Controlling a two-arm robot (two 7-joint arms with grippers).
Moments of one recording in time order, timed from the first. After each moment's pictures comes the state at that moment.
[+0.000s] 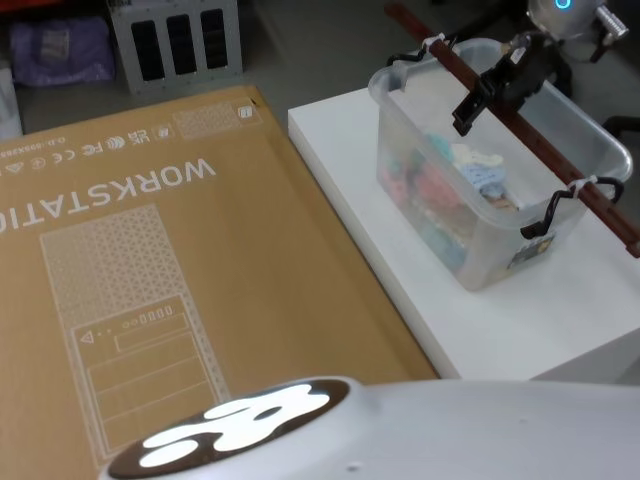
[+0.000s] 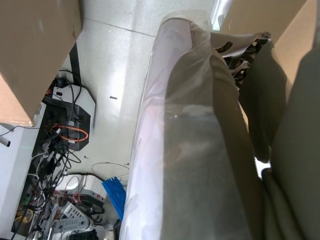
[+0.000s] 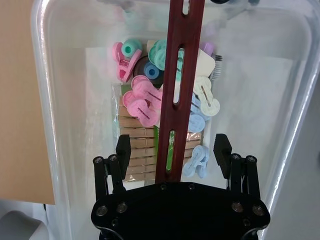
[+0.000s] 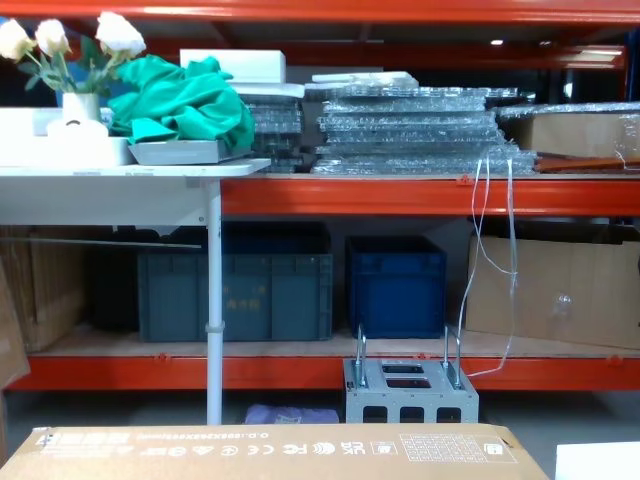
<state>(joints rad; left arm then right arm) -1.47 0.98 1.56 -0.90 0.05 0.15 -1.47 1.01 1.01 -0.97 -1.38 -0.27 0.09 1.38</state>
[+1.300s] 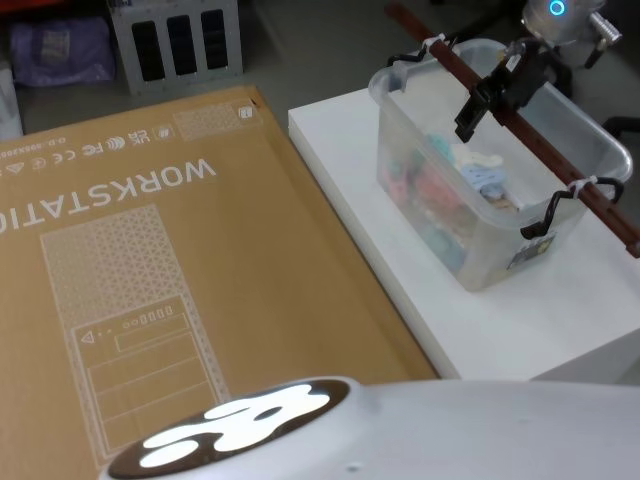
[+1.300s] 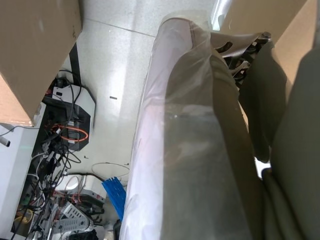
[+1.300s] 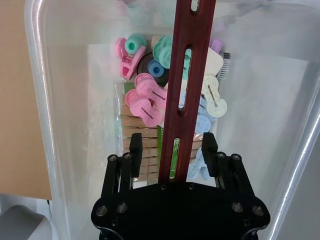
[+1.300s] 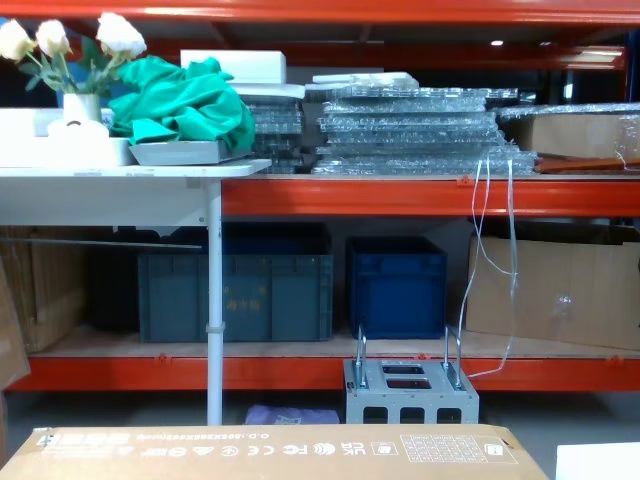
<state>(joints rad) -1.47 0.98 1.56 -0.90 0.05 0.15 -1.47 1.01 0.98 -0.97 -1.33 -0.26 0.05 1.39</state>
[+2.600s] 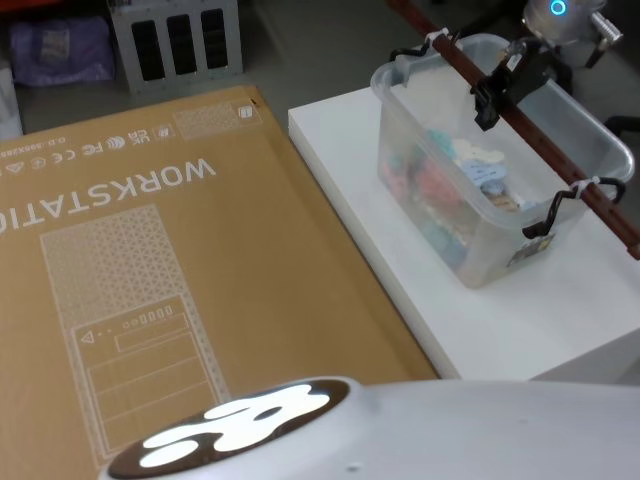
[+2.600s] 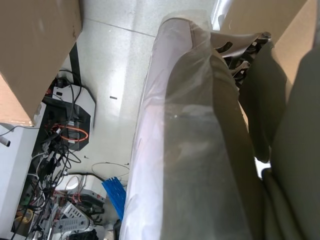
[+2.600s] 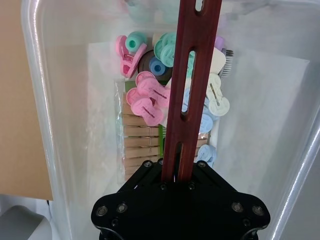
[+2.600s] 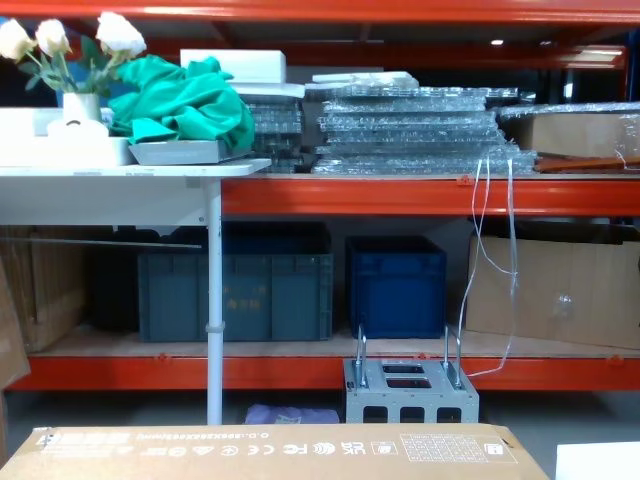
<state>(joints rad) -1.47 0.98 1.56 -0.90 0.05 0.15 -1.47 1.01 0.98 -0.97 -1.34 -0.26 0.05 1.39</state>
